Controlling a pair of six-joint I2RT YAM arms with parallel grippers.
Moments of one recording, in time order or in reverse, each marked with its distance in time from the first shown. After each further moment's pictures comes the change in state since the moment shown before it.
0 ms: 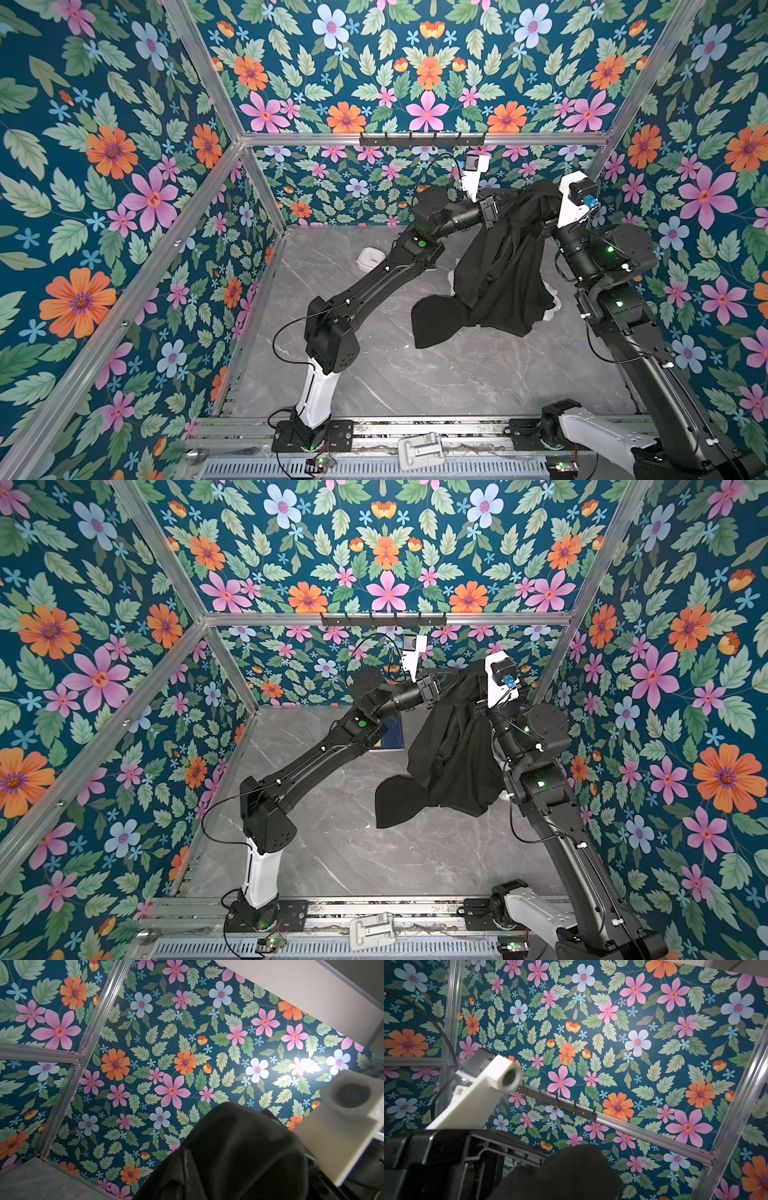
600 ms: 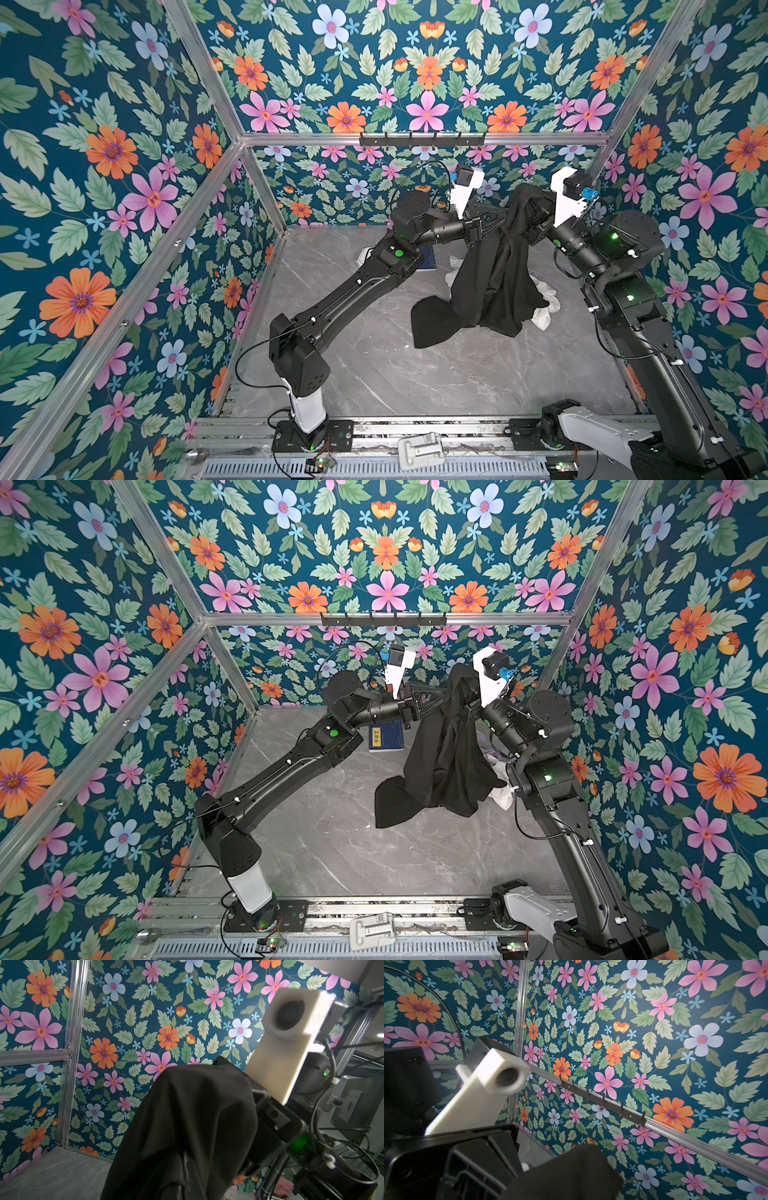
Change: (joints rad) left arm 0.005 -0.257 -0.274 -0.136 0.132 0.263; right arm 0.005 0.045 0.123 -0.170 -0.266 0.108
